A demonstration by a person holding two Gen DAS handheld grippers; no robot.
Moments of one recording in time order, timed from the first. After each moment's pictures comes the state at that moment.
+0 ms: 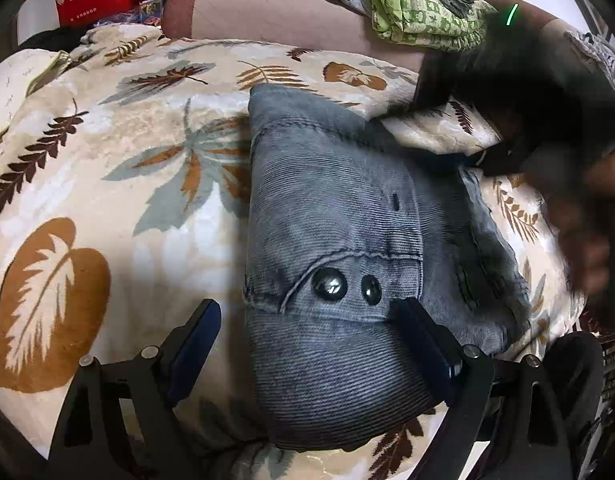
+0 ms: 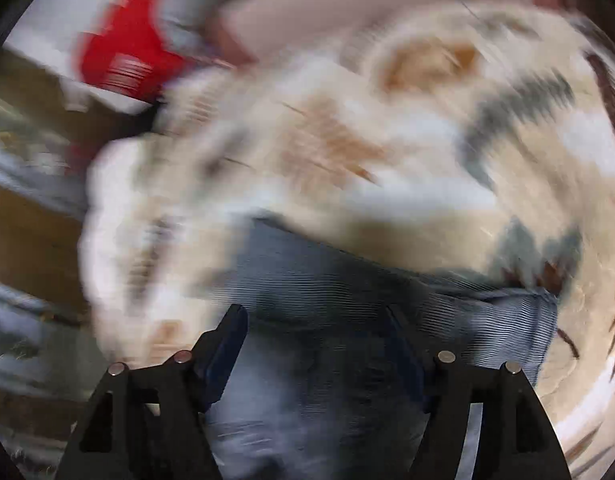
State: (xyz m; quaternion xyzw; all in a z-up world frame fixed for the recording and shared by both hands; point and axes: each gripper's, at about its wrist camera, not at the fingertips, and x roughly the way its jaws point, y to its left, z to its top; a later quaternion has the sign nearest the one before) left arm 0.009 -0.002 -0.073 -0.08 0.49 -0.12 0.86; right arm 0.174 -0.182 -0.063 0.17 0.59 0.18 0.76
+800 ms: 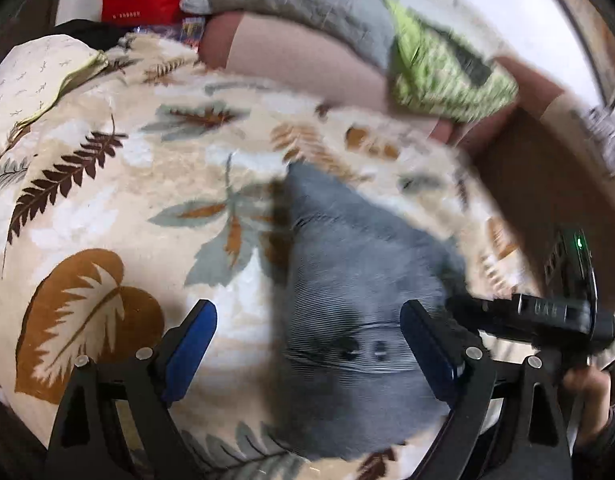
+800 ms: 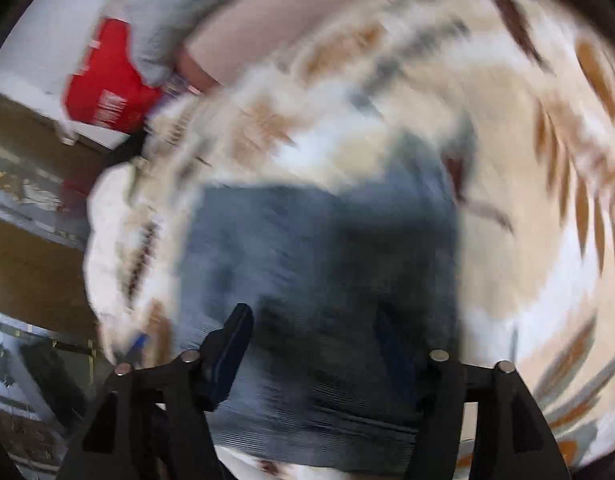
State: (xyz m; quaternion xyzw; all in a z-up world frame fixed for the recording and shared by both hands) left arm 0.020 0.034 -0.040 -0.14 0.45 -0.09 0.88; right arm 0.093 -0.242 -0.074 0.23 0.57 0.16 0.77
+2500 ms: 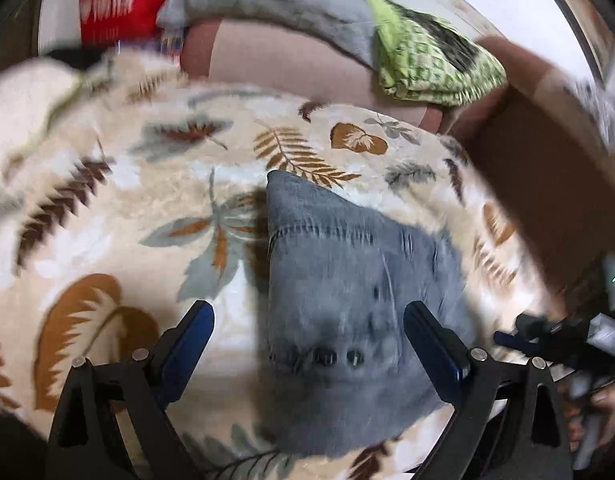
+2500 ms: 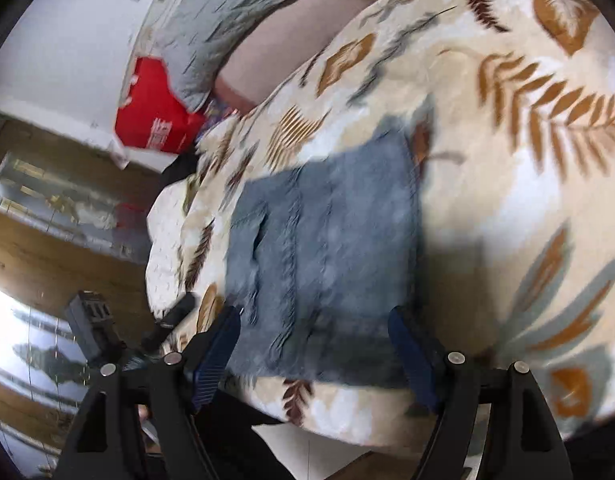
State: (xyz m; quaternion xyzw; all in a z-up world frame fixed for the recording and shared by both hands) left arm 0.033 0.028 -0.025 -0.15 0.46 -0.12 0.87; right arm 0.036 -0.301 -0.050 0.34 0.51 0.21 0.76
